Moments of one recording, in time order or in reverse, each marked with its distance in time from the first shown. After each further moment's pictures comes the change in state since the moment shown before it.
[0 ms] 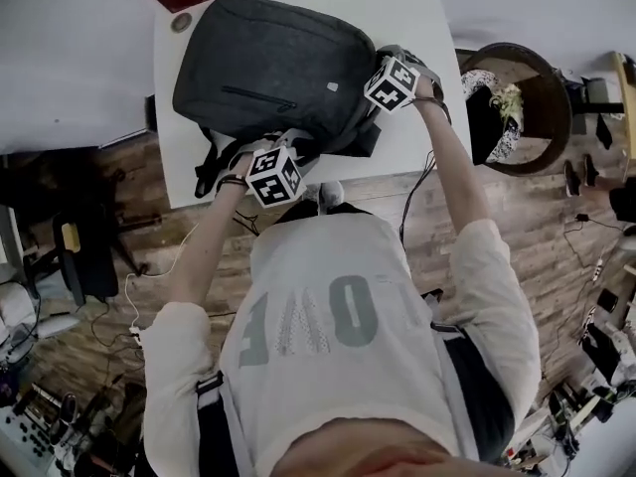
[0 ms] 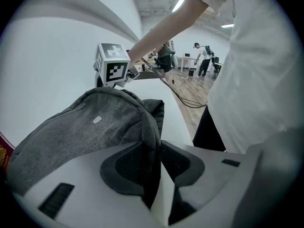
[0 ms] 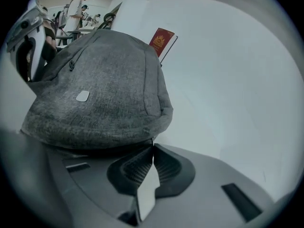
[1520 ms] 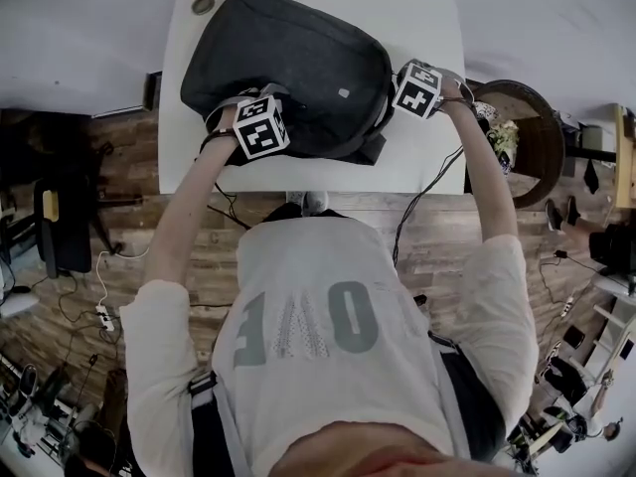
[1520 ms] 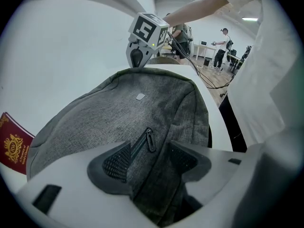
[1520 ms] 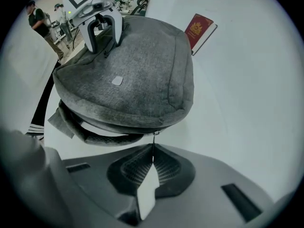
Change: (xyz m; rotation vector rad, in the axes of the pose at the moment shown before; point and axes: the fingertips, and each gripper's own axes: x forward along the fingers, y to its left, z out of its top) left arm -0.030 0.104 -0.059 -0.099 0.184 0.096; right arm -0.014 0.003 -0.001 -0.350 0.156 0.299
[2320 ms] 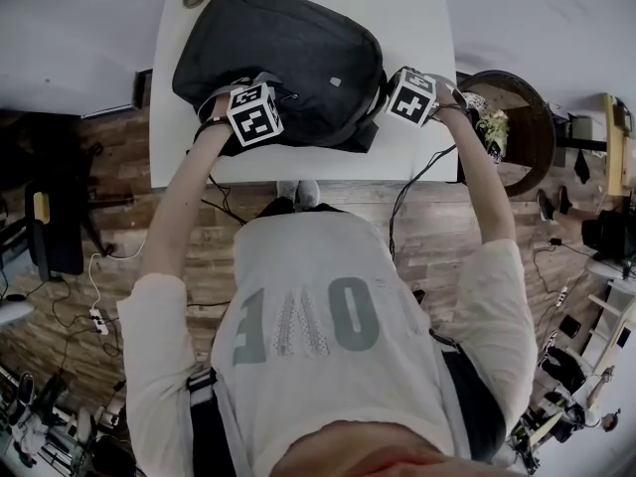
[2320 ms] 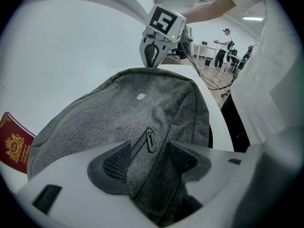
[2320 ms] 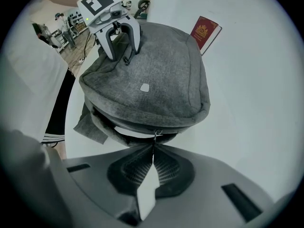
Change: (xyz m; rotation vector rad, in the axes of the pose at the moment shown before) left arm -0.001 -0.002 -0.002 0.000 -0.006 0.016; right arm -0.029 0.056 0.003 0.026 -0.009 0.089
